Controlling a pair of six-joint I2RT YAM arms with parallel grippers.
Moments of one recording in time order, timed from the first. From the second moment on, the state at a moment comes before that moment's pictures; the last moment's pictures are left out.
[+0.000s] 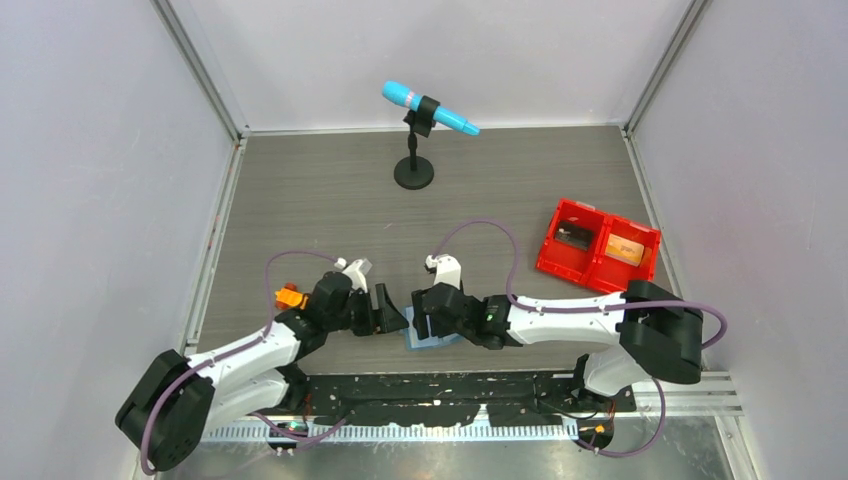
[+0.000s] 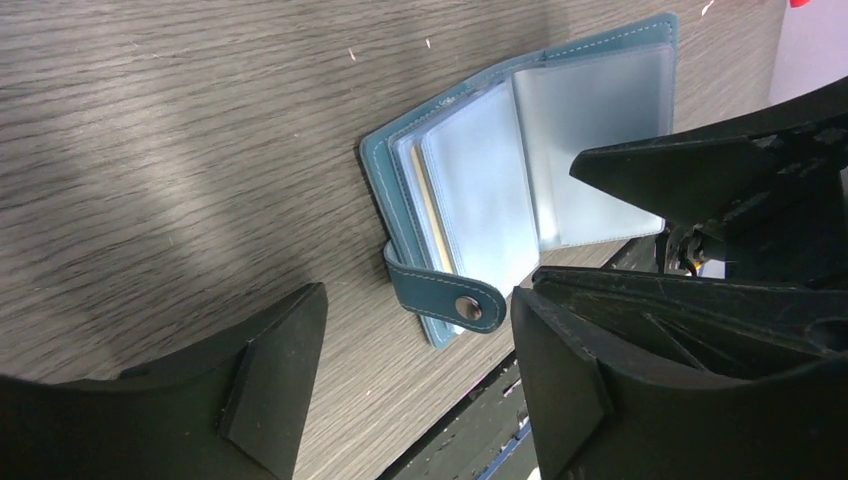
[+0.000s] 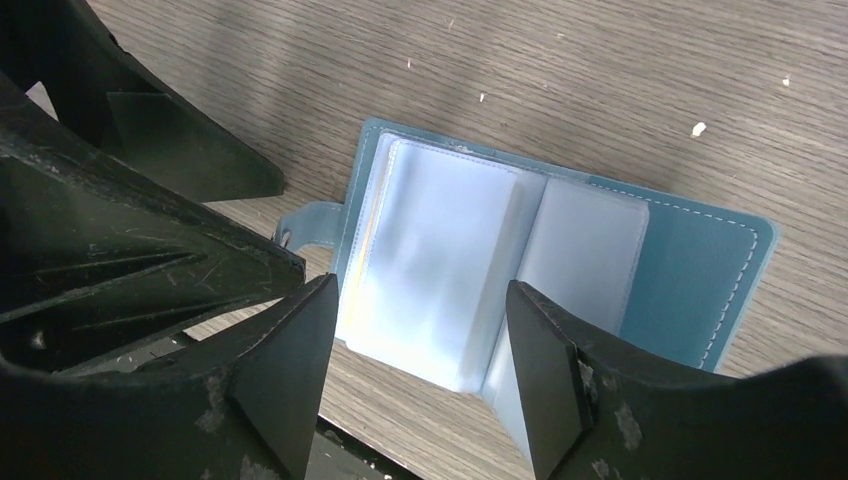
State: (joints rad) left arm -0.63 0.98 0.23 0.07 0.32 -0.79; right arm 1.21 1.45 0.74 -0.11 0.35 0.78
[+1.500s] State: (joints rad) left arm -0.64 0.71 0.21 -0.11 0.30 -0.79; right arm 1.23 1.57 0.78 -0.11 0.34 0.79
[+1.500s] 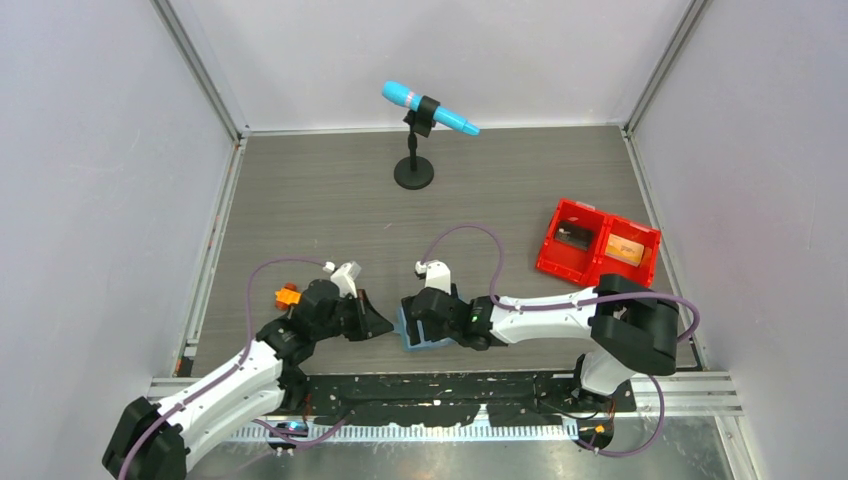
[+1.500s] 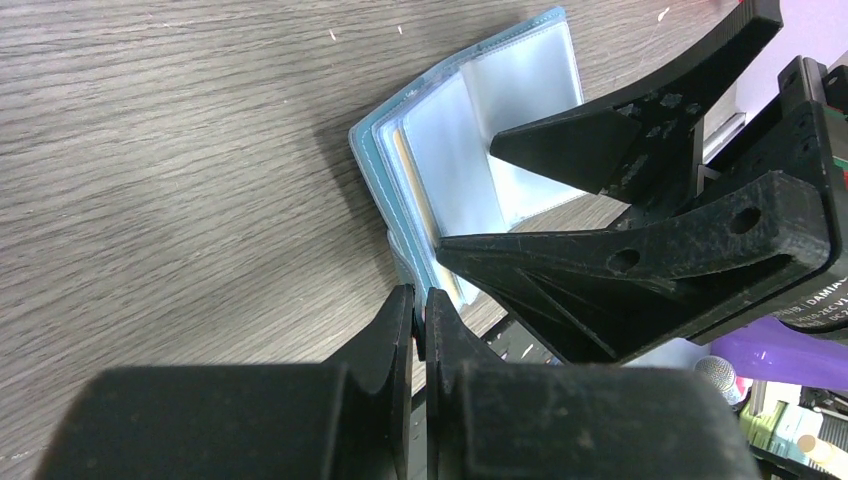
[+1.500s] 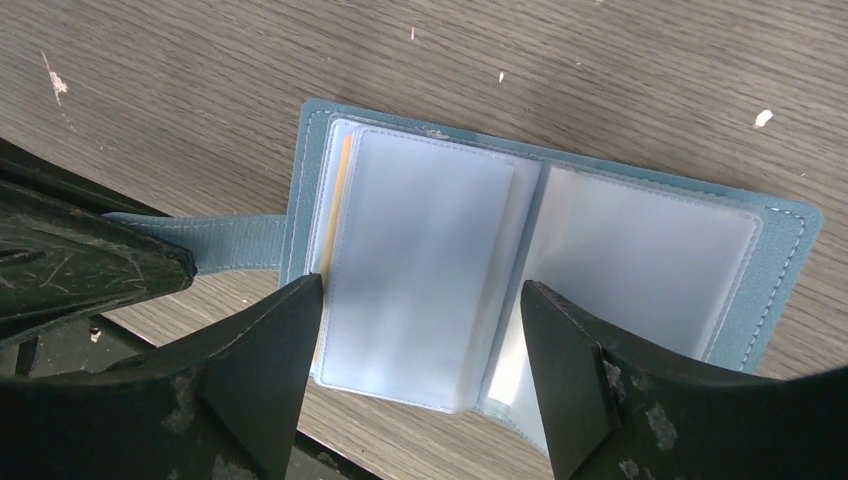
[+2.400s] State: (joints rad) left arm -0.64 0.68 0.21 -0.15 0.28 -0.79; right arm 1.24 1.53 0.80 -0.19 0.42 0.79
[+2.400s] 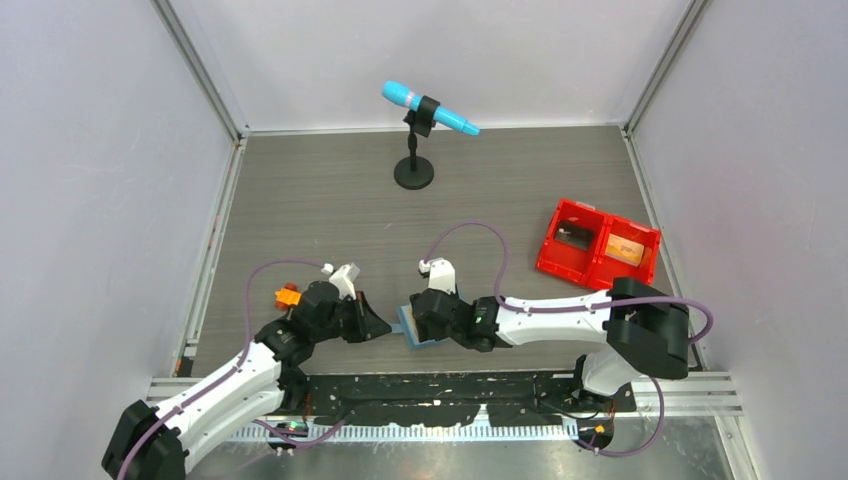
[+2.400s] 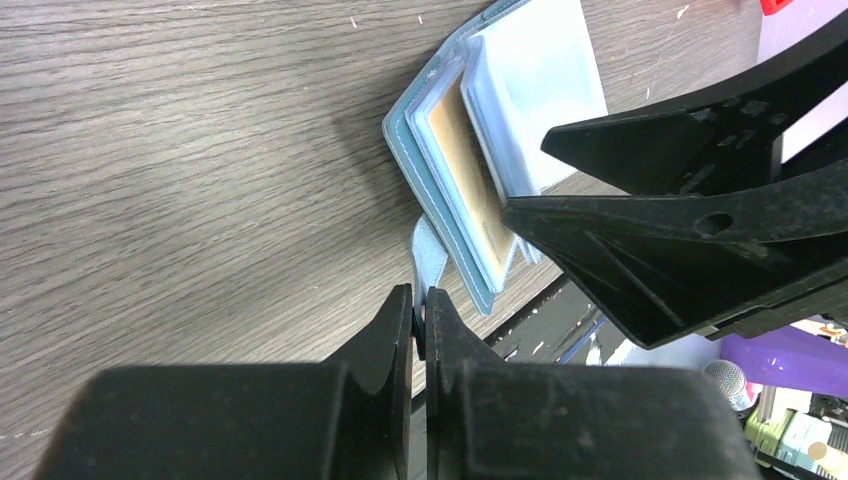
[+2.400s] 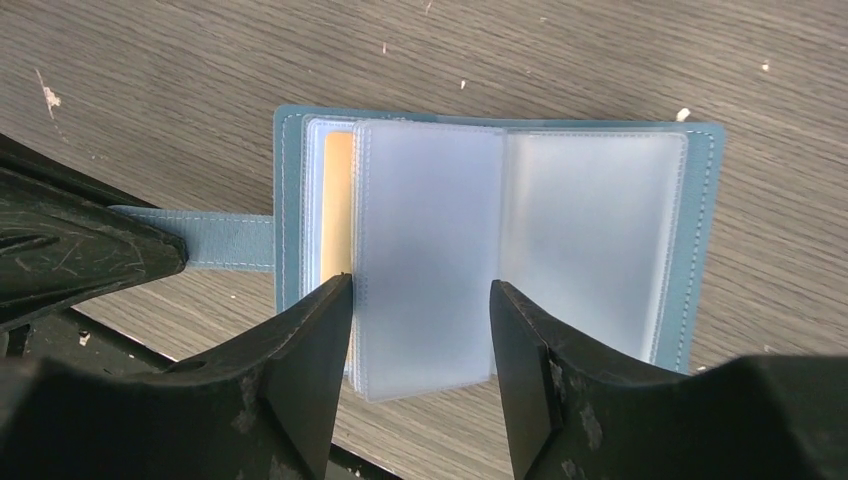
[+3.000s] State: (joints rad) left arm -0.64 0.68 0.21 -0.16 0.27 -0.79; right arm 1.24 1.50 0.80 -0.22 0.46 0.79
